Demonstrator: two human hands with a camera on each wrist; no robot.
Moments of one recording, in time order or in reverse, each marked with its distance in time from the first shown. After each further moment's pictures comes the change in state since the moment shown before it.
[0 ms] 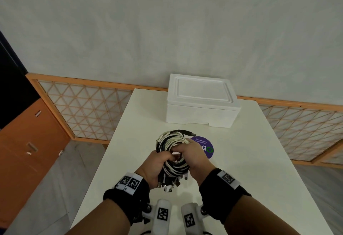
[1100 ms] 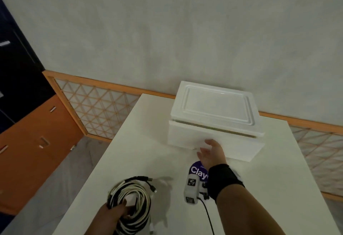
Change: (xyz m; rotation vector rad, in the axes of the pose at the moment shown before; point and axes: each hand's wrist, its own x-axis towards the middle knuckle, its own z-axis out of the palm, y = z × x) left_hand 0.024 -0.023 -0.066 0.252 0.818 -0.243; right_hand 0.189 0.003 -0.094 0.485 0.268 0.263
